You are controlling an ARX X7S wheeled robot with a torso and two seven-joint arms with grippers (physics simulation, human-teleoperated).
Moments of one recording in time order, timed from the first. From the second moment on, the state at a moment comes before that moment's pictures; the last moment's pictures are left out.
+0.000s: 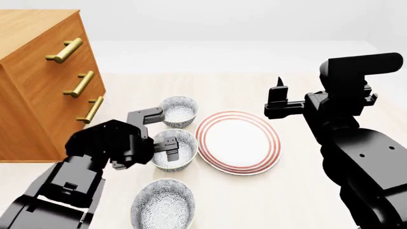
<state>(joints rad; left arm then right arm) -1.19 -0.16 0.51 -1.06 -0.99 -1.00 -0.38 0.76 0.32 -0.02 -0.52 0.44 1.24 0.21</state>
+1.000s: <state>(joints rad) -1.14 -0.20 0.48 -0.93 -1.03 -0.97 -0.44 0.73 0.32 0.00 -0.51 0.46 1.22 0.23</state>
